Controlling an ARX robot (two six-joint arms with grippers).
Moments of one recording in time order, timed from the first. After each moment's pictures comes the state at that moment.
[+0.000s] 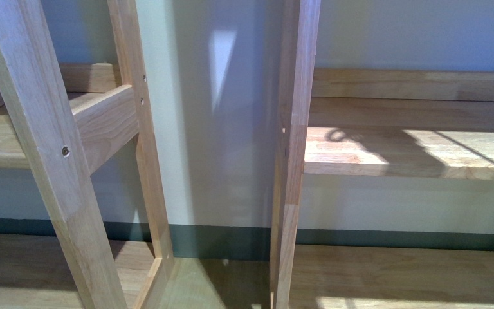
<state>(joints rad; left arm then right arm) 0.00 0.12 0.00 -0.02 -0.10 0.00 0.09 2.23 2.84 -0.32 -0.23 1.07</state>
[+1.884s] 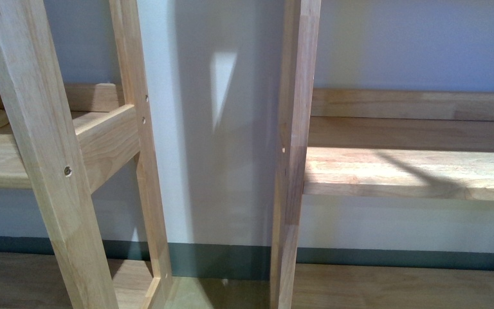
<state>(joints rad) 0.00 0.12 0.00 -0.02 -0.10 0.00 0.25 0.91 1.09 0.44 0.09 0.06</state>
